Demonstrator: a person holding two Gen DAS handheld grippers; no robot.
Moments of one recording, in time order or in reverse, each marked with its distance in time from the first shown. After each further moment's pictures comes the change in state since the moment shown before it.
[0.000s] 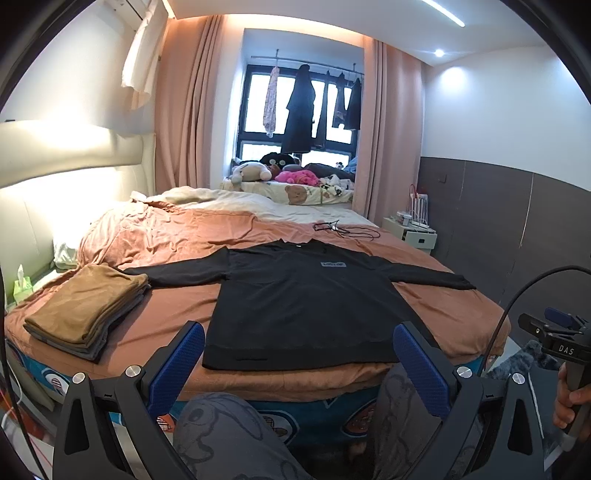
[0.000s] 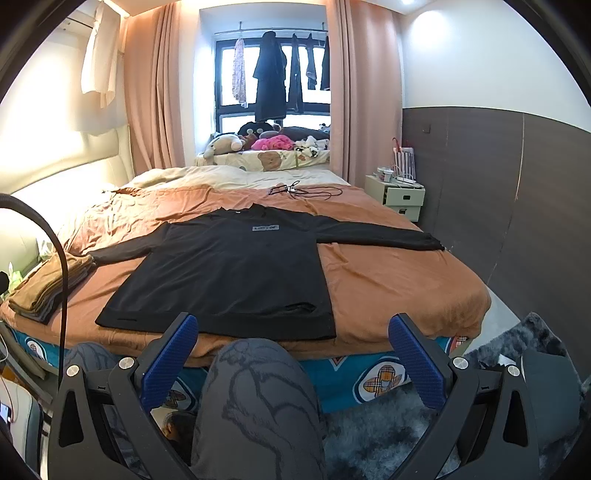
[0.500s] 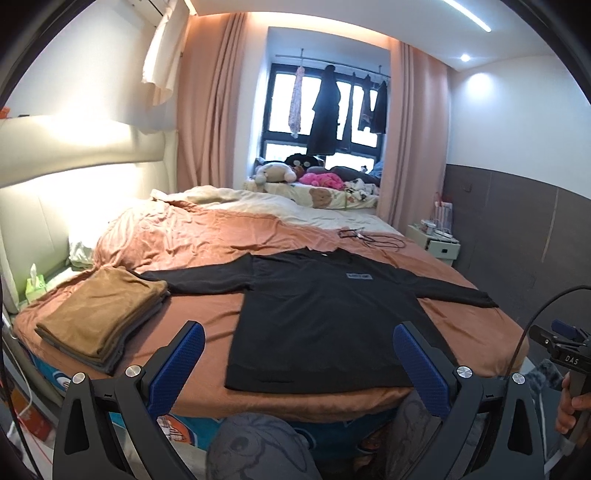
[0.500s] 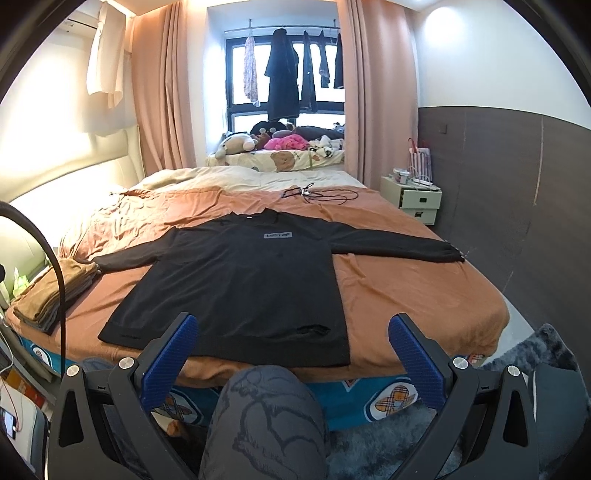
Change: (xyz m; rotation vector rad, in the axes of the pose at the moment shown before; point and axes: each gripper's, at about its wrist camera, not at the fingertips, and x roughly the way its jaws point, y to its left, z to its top) left arm 0.024 0.026 0.032 -0.046 -0.002 0.094; right arm 0.044 -0.005 0.027 -0.013 0.007 0.059
